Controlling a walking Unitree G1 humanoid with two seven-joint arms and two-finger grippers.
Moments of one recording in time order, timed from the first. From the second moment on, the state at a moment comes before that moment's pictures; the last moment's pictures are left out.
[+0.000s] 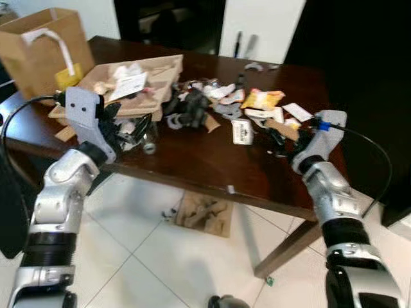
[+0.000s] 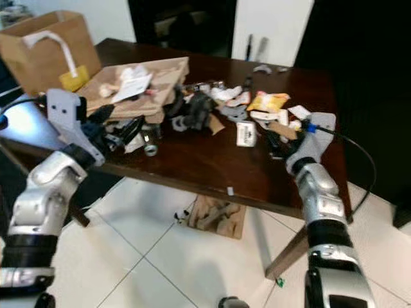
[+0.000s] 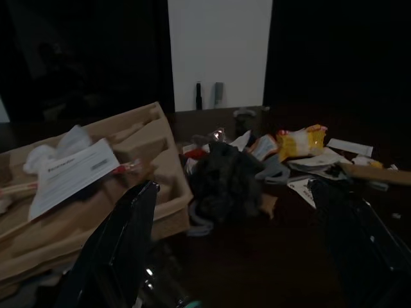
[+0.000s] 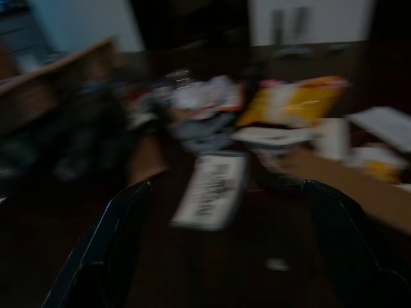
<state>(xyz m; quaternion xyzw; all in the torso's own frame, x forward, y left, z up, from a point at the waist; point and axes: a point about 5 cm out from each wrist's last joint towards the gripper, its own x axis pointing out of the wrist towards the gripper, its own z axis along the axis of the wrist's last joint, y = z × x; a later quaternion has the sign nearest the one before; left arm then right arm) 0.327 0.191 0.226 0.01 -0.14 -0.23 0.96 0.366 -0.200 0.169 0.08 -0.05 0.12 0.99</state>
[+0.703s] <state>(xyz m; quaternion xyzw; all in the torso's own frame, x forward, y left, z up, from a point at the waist) 0.327 0.179 0.221 0.01 -0.15 -0.24 0.96 0.368 -0.191 0.166 0.07 -0.05 0.13 0.99</state>
